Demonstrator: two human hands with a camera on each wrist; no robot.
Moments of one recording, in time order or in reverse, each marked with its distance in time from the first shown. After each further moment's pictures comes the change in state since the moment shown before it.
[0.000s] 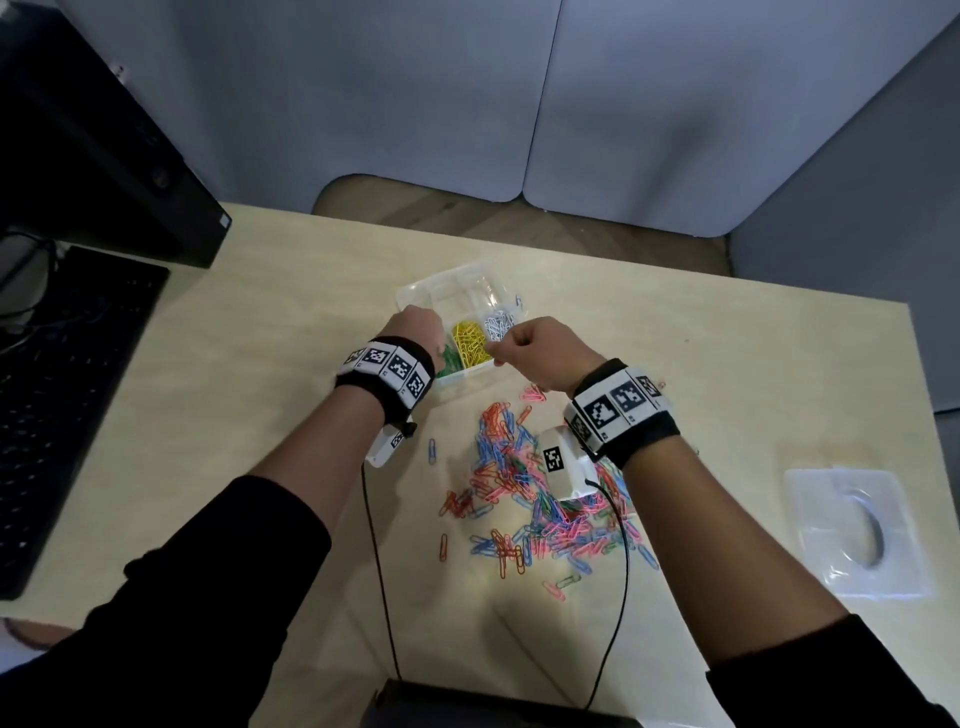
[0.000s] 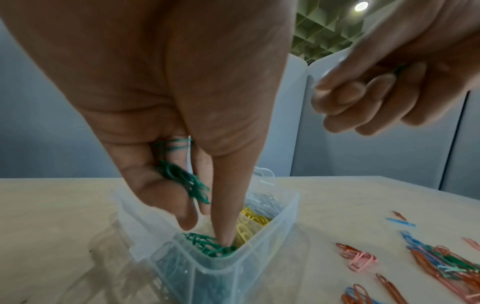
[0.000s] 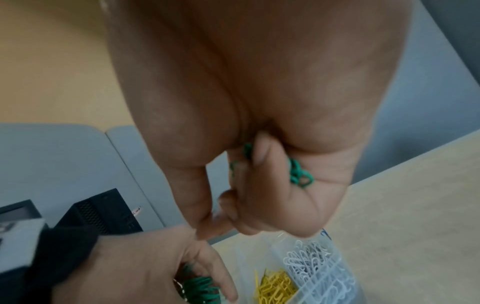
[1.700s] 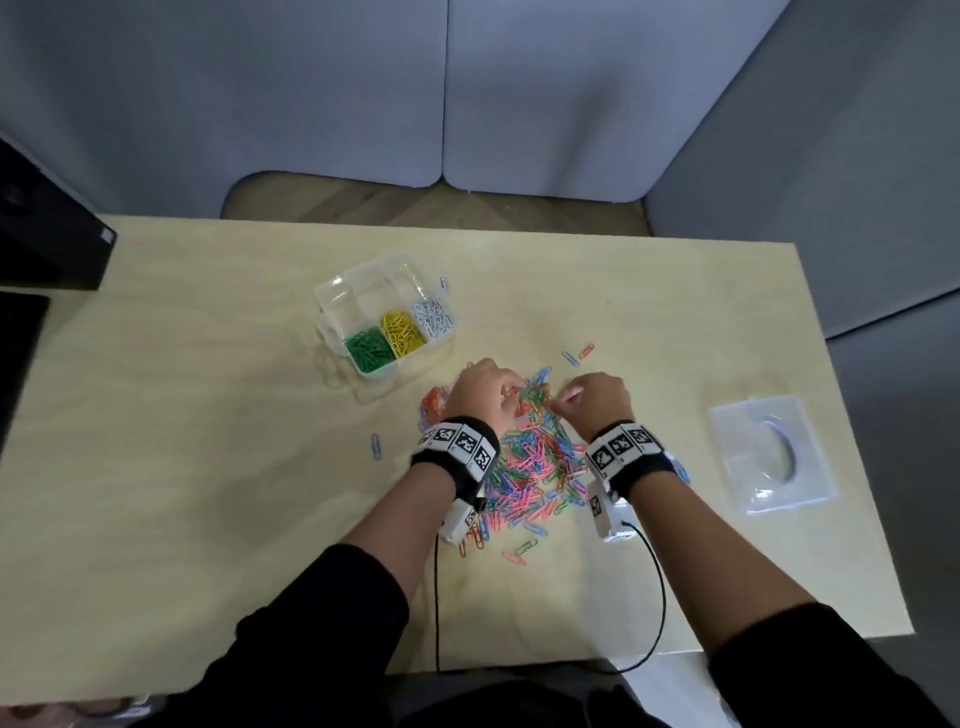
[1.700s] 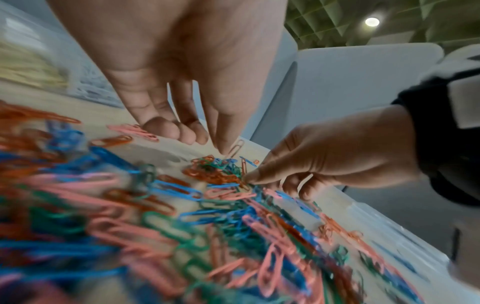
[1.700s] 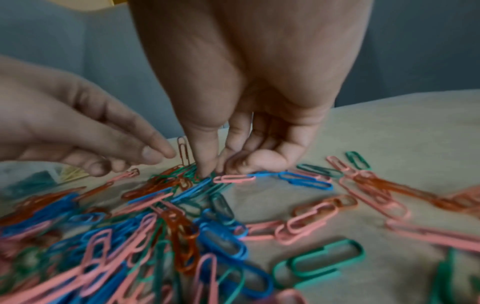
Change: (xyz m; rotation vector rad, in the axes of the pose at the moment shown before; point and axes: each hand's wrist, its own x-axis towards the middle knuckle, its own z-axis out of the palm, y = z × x) left_hand -0.048 0.119 0.120 -0.426 0.240 0.408; right_hand -0.047 0.176 -0.008 -0.316 0.420 0.314
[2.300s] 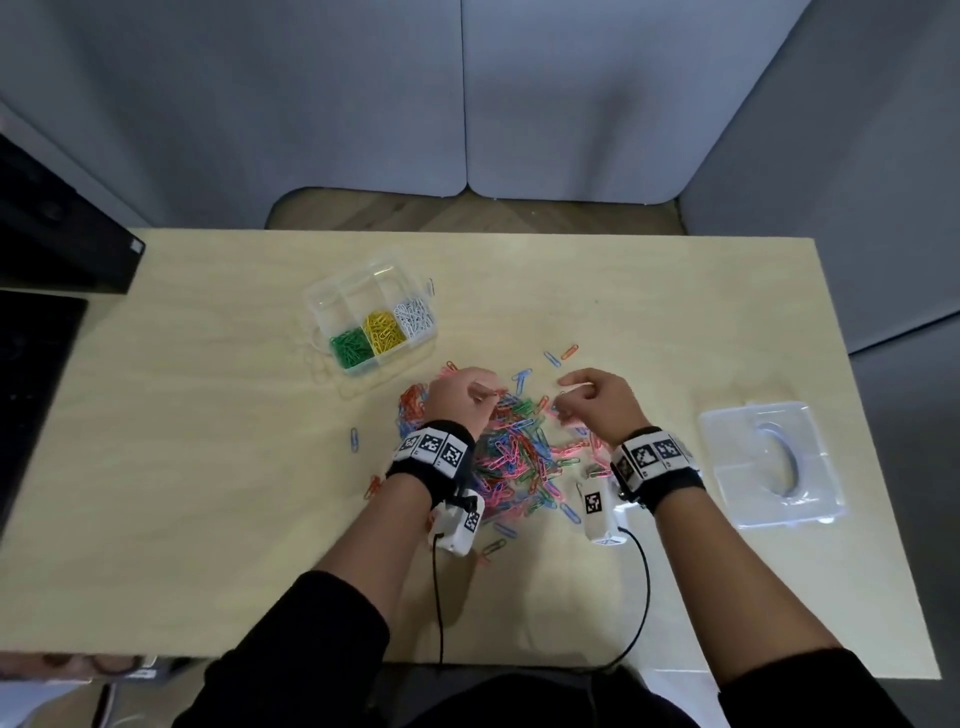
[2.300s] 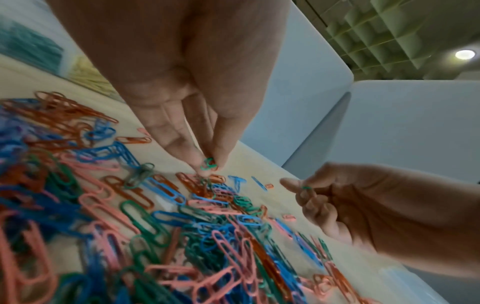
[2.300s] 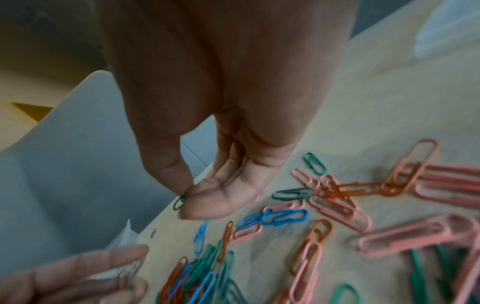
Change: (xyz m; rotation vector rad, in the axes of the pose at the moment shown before) left_hand -0.009 0.022 0.017 -0.189 0.085 -0.254; right_hand 0.002 0.055 -0.023 0.803 -0.195 -0.028
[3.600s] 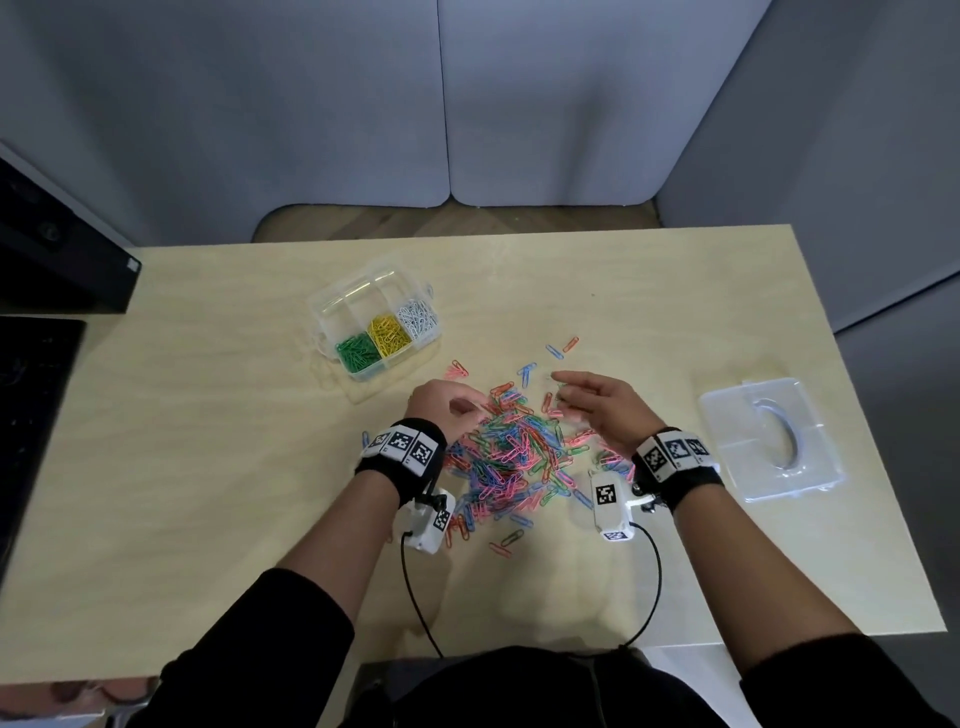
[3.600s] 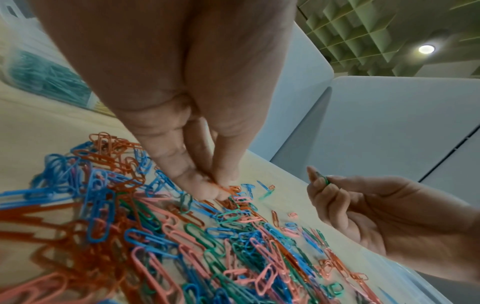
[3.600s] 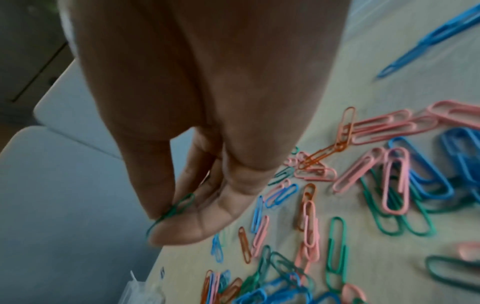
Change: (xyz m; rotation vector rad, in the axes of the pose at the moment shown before) left_hand -0.012 -0.024 -0.044 0.031 -0.244 0.051; right_hand -0.028 -0.001 0.010 0.485 -0.149 0.026
